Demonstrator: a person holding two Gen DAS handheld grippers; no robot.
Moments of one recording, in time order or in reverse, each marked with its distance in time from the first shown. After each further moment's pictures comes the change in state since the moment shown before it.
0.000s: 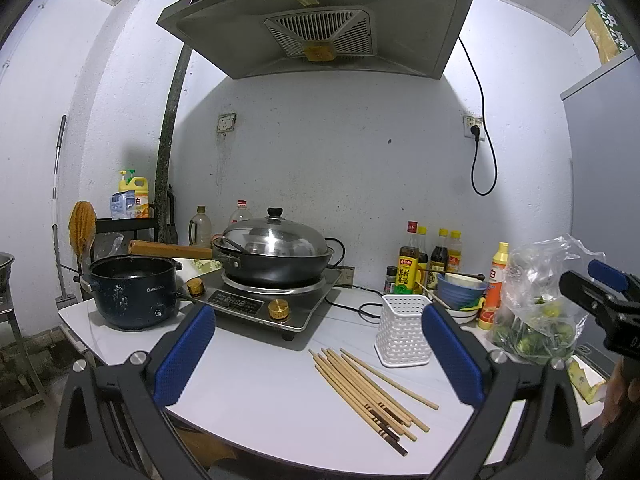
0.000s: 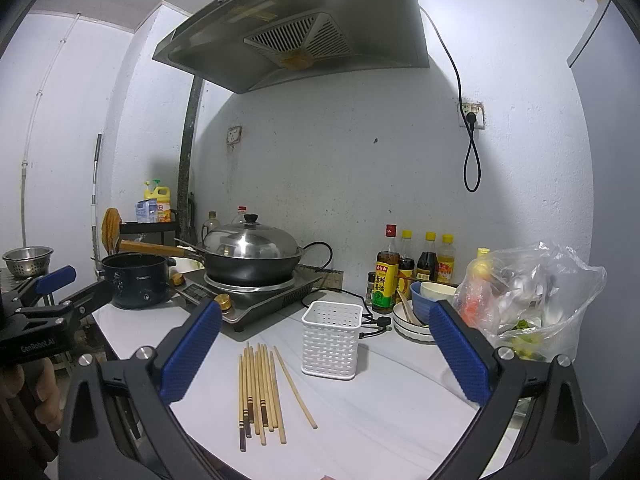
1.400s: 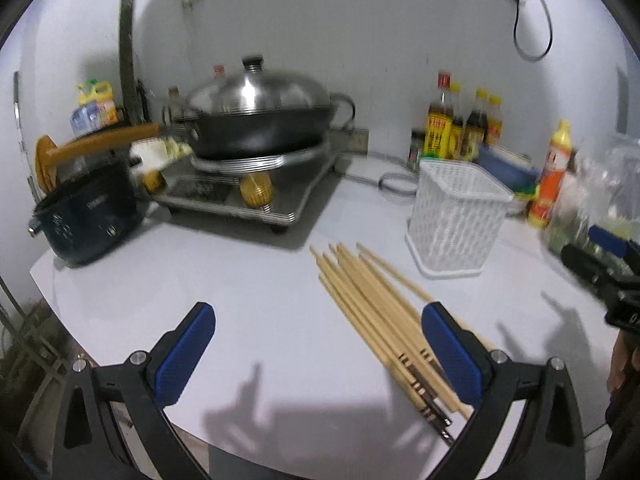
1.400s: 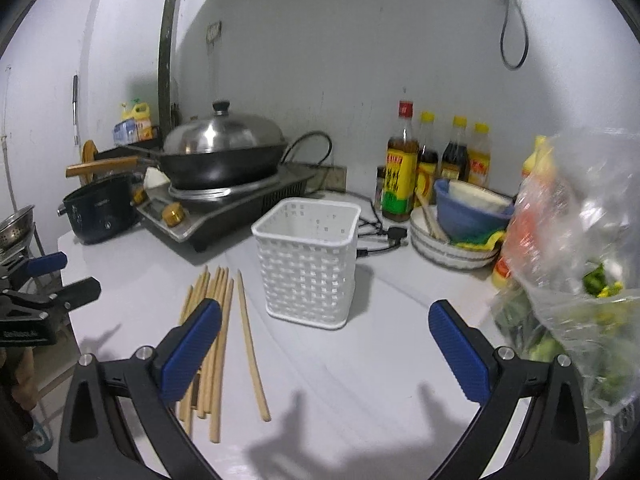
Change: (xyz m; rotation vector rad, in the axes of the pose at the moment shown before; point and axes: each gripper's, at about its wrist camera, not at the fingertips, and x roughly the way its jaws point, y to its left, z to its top) left arm 0.190 -0.014 -0.066 0.068 0.526 0.044; right arm 0.194 -0.046 -0.074 0.035 0.383 0.067
